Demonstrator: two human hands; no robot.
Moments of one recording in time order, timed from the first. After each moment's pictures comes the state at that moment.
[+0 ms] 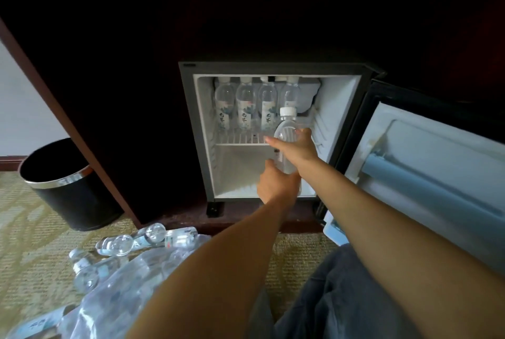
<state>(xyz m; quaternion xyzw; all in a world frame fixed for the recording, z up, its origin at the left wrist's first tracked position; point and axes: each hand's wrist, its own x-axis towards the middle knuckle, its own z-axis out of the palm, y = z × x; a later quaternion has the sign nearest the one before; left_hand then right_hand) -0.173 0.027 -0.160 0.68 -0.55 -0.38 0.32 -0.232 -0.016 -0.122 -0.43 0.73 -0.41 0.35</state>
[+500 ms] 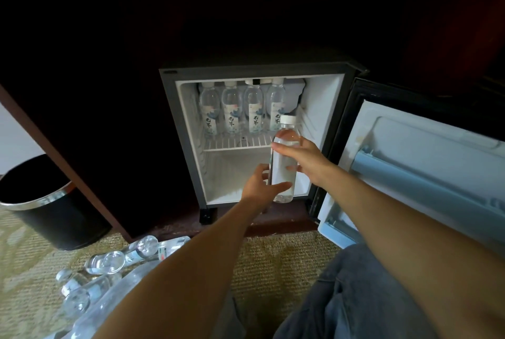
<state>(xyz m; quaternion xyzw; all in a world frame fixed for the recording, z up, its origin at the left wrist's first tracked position) -0.143 0.004 -0.183 0.55 -0.60 -0.50 0.29 -0.271 -0.008 -0.139 -0.41 0.62 -0.46 0.48</state>
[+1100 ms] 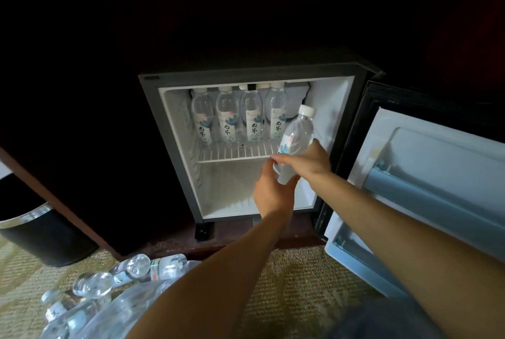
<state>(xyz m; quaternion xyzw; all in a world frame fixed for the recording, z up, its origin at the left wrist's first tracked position) -0.197 -0.016 -0.189 0.60 -0.59 -0.34 0.42 -0.283 -0.055 -0.157 -0.40 0.77 -0.41 0.30</state>
